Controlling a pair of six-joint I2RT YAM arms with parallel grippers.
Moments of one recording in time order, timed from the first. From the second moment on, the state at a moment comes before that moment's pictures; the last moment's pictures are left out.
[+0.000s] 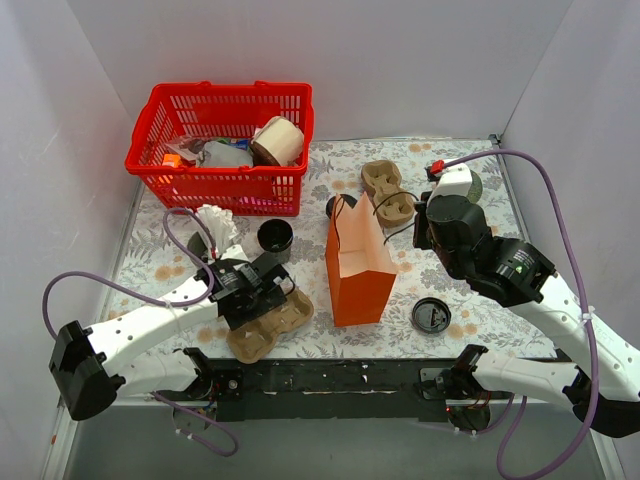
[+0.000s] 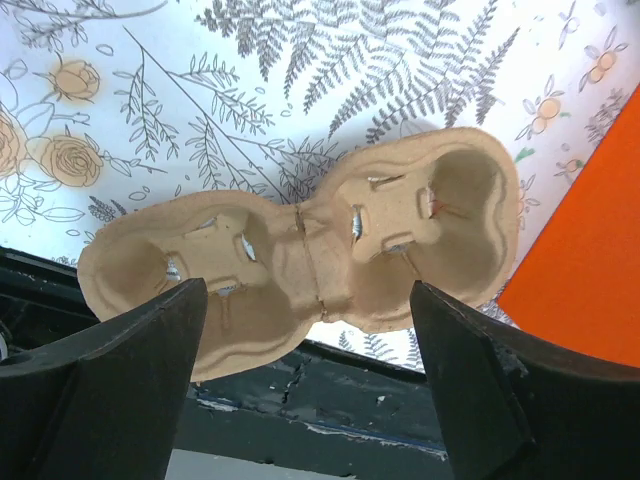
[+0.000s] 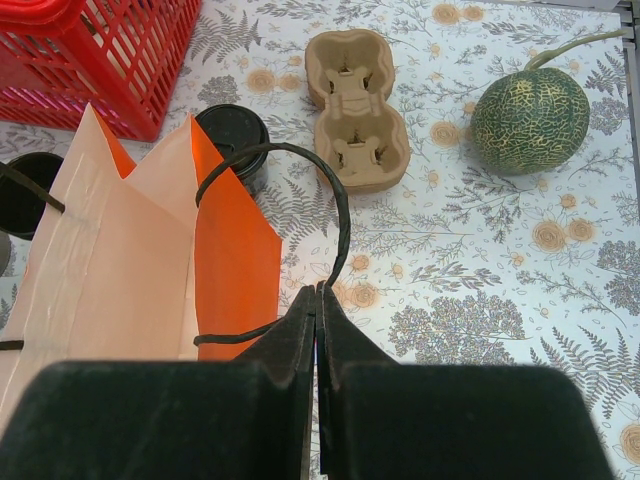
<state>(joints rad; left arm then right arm) -0.91 1.11 0.85 -1.06 -0.36 -1.36 0.90 0.98 1.31 -0.84 0.64 0.36</state>
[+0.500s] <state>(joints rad) -0.91 0.99 0.95 -1.01 -0.34 -1.19 0.90 0.97 1.31 -0.84 0.64 0.35</state>
